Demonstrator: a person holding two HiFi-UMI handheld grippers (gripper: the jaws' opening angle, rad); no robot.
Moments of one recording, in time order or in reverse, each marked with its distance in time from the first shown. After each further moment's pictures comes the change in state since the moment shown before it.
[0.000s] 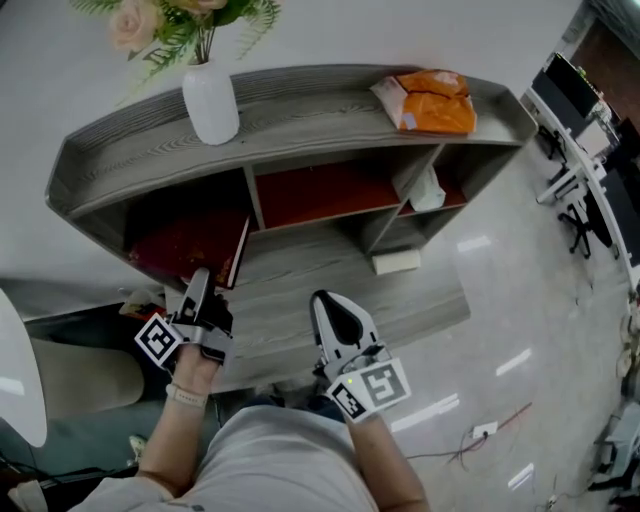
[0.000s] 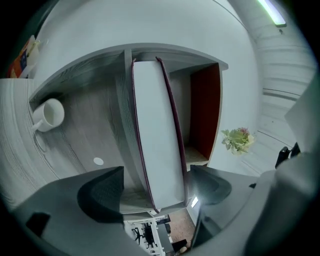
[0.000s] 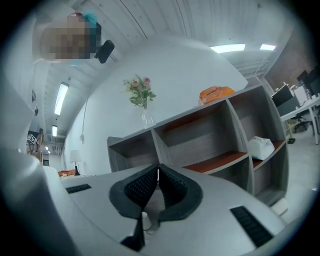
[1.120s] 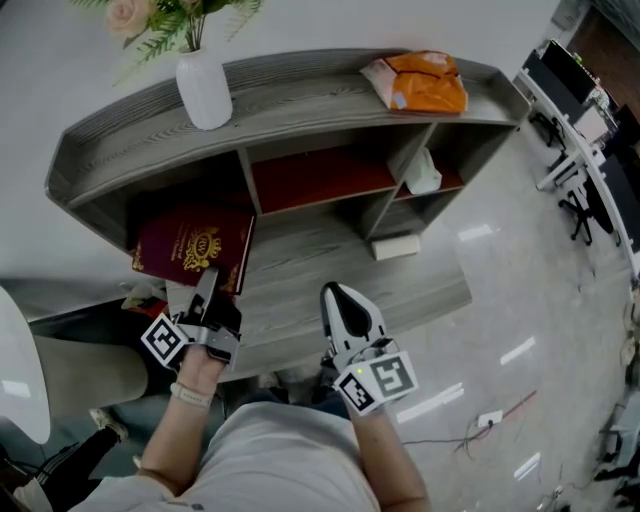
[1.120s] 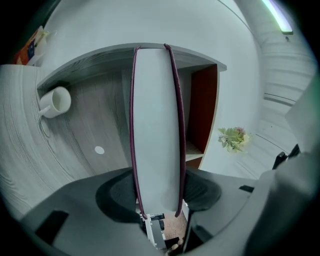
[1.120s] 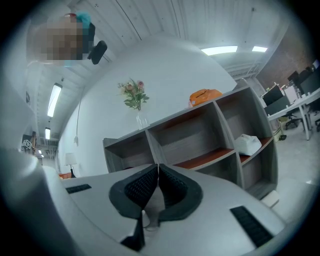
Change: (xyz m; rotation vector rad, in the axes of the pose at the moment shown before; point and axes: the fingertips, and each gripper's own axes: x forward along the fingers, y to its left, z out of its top) left arm -0.015 -0.006 -0.030 -0.071 0.035 -0.027; right arm -0.028 -0.011 -0.006 0.051 -0.008 -0.074
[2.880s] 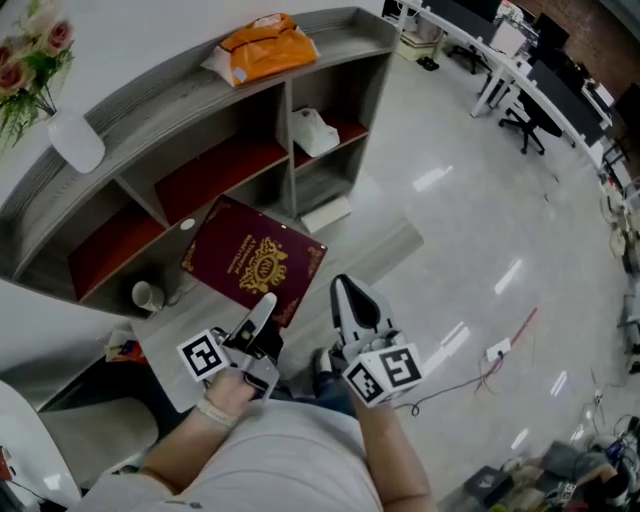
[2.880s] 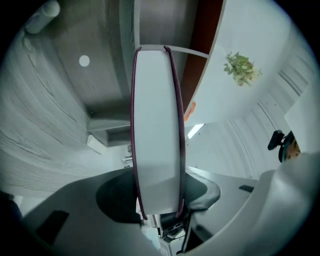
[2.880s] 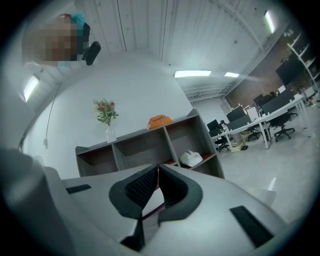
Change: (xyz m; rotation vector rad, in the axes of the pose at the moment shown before) left arm 0.021 -0.020 -0.261 -0.103 0.620 -0.040; right arm -0.139 -0.094 0.022 0.037 -0.113 -0.372
